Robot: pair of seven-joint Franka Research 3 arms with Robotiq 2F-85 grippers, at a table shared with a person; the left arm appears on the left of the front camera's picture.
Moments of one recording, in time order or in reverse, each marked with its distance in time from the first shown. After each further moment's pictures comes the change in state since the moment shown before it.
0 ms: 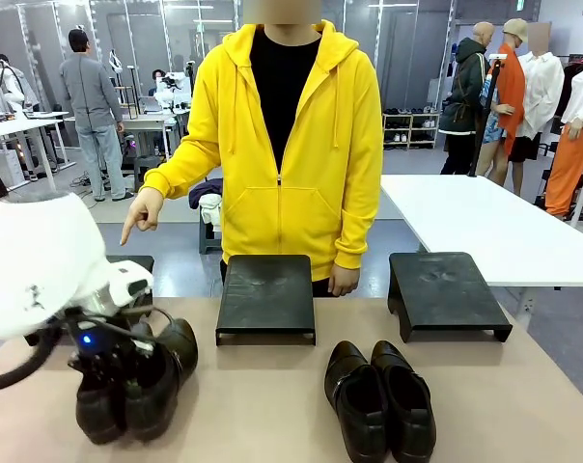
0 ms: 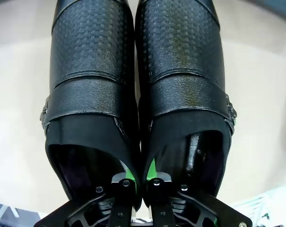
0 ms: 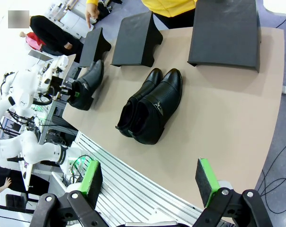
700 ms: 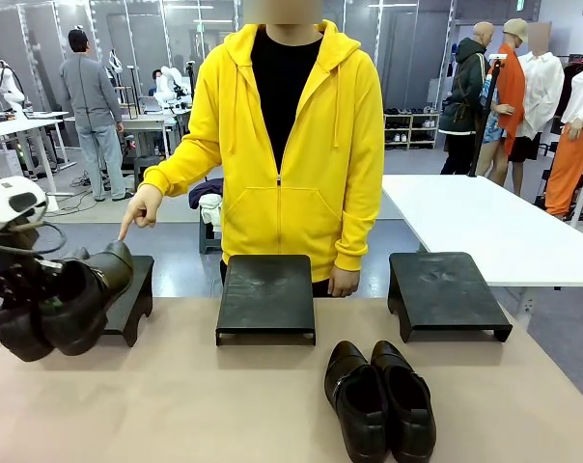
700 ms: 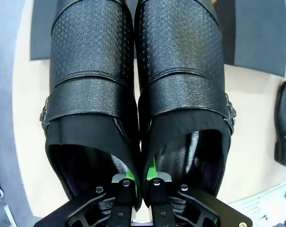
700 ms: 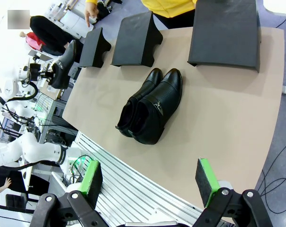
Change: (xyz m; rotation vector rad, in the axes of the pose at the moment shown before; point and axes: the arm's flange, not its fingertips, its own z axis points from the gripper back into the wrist) left arm 0.042 0.117 0.104 -0.049 -0.162 0.003; right arm 0.000 0.000 0.000 0.000 0.000 0.000
